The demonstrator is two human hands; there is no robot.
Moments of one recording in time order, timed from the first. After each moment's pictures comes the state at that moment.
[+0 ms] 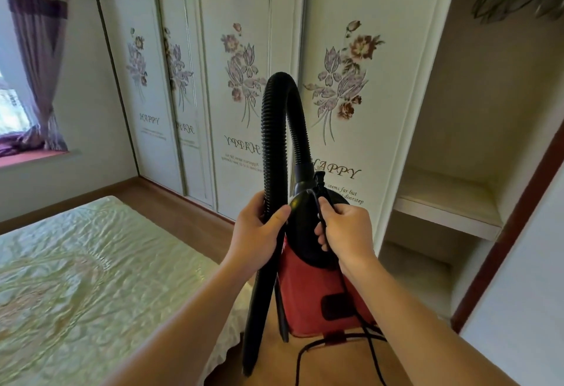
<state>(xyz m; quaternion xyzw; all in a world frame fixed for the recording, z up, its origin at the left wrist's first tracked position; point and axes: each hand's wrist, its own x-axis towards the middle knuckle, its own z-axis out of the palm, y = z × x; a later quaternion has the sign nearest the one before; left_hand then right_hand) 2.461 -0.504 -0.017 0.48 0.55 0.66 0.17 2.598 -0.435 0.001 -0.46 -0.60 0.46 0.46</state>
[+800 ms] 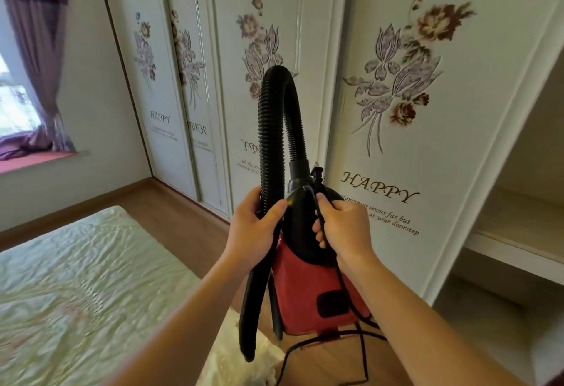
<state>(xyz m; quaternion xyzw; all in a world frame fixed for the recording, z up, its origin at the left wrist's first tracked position) 2.241 -0.243 -0.028 0.45 0.58 0.66 0.15 2.373 -0.166 -0.011 -0.43 -0.60 0.51 0.43</state>
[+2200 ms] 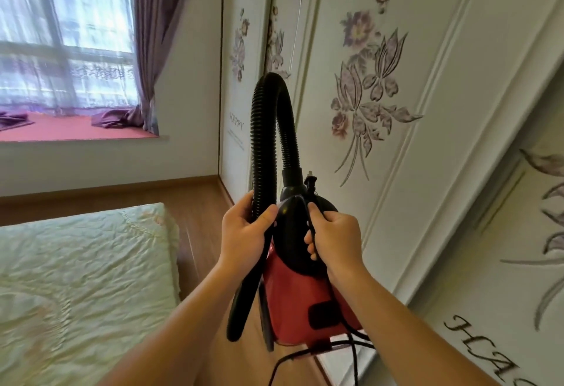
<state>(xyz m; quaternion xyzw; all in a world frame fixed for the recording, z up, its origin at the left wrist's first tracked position) 1.934 0.117 -0.043 0.30 0.55 0.78 0.00 2.027 0.231 -0.009 -0.30 -0.73 0.54 0.30</state>
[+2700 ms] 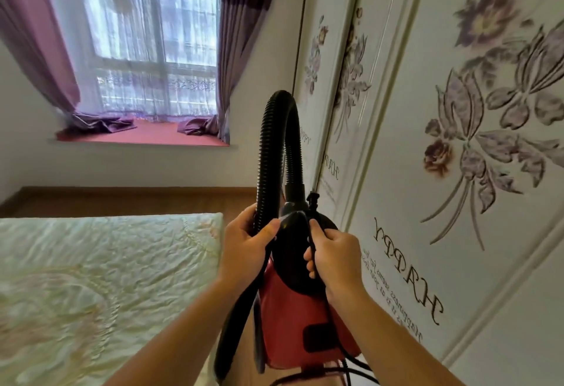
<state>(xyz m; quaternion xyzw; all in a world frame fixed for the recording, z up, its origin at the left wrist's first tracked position) 1.763 0.160 -0.059 0.21 0.62 0.75 -0.09 1.816 0.294 -0.041 -0.21 -0.73 0.62 0.20</state>
